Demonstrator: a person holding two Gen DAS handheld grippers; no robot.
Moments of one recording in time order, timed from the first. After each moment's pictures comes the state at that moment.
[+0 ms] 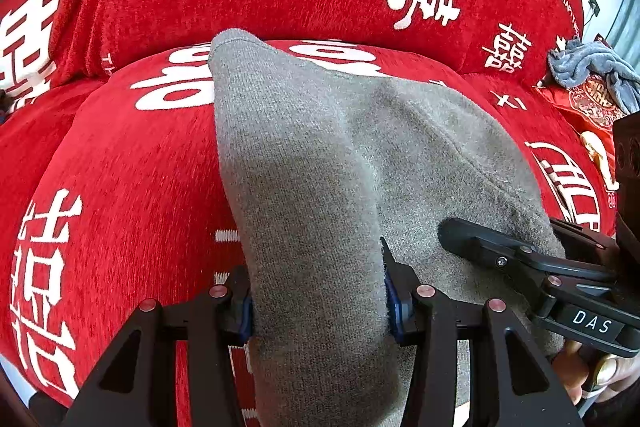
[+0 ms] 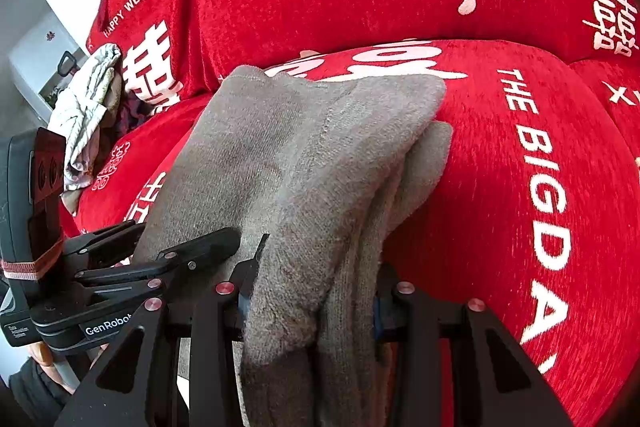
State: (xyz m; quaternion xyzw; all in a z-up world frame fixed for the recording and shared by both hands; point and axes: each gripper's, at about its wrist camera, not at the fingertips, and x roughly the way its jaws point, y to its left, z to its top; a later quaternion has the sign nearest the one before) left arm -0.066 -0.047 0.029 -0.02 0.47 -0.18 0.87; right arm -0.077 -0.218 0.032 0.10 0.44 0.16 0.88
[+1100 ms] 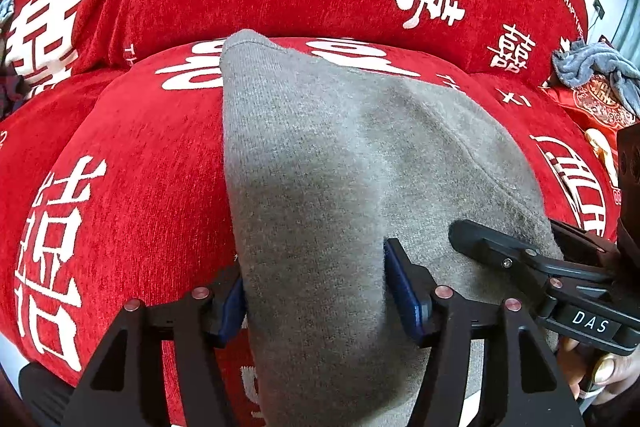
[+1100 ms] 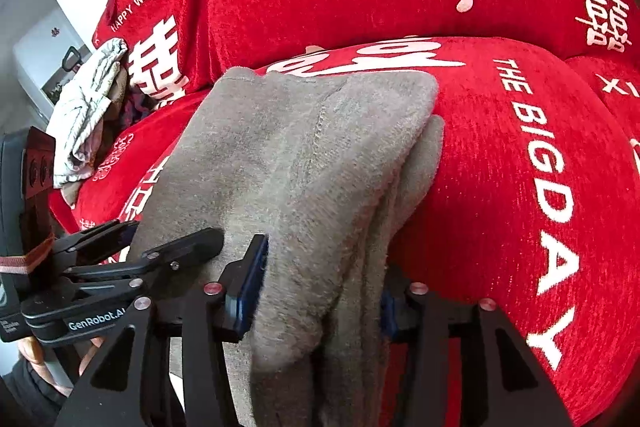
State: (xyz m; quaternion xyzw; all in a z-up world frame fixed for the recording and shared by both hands) left arm -0.098 -0.032 0.022 -0.02 0.46 -0.16 0.88; right arm -0.106 -0.214 0.019 0.09 0.43 0.16 0.89
